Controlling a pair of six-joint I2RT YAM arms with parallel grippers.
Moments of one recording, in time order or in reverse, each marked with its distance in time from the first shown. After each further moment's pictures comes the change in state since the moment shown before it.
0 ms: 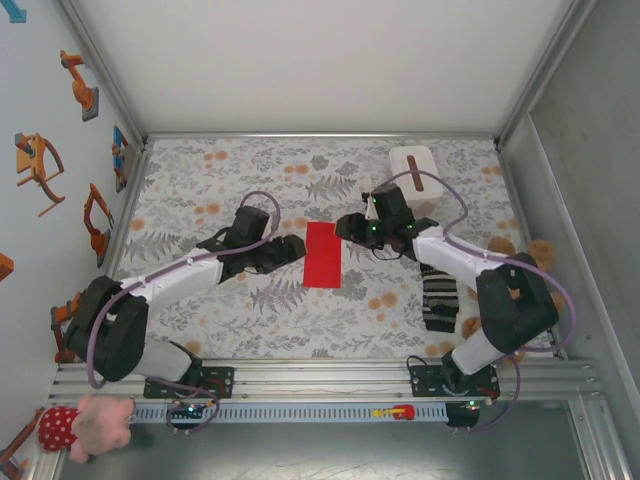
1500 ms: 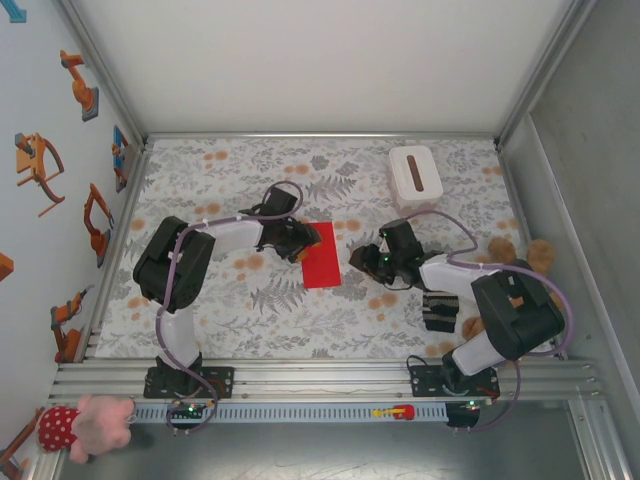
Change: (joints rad) left arm 0.022 0.497 0.358 -0.079 0.073 -0.222; right arm -0.012 -0.031 -0.307 0.162 -0.018 0.206
